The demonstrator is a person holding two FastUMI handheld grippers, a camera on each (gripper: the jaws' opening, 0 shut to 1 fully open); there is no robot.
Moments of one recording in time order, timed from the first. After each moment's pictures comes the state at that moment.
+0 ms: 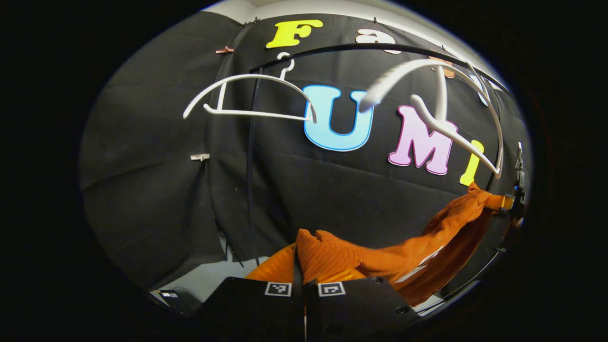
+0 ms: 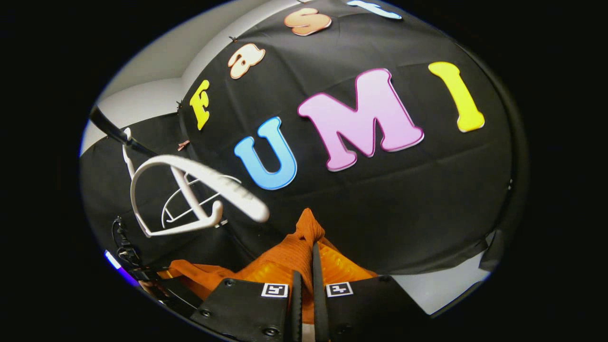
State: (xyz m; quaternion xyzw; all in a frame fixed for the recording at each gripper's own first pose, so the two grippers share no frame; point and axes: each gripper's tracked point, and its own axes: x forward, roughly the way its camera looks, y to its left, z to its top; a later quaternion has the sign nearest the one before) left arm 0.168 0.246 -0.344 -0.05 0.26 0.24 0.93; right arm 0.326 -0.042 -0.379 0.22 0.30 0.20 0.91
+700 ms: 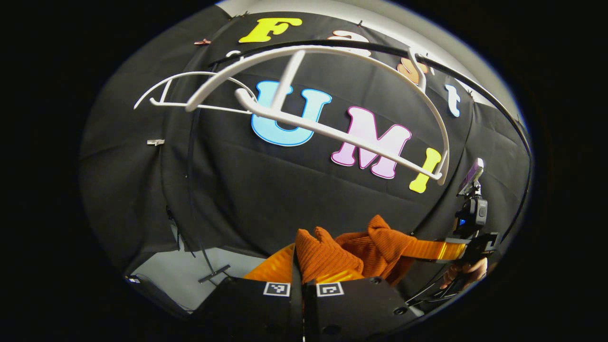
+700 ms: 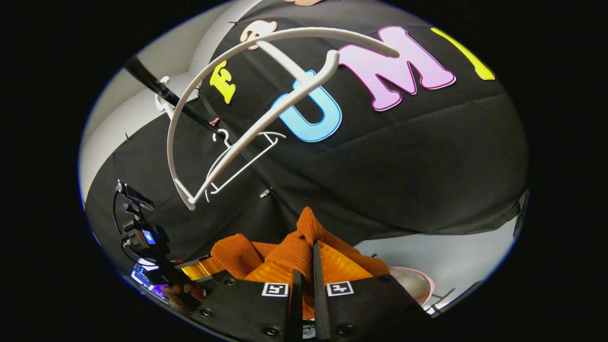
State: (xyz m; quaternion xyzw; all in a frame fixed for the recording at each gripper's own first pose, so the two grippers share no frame) left arm 0.208 0.119 -0.339 -0.11 0.26 0.13 0.95; right arm 0.229 0.059 -0.396 0.27 0.39 0.29 0.83
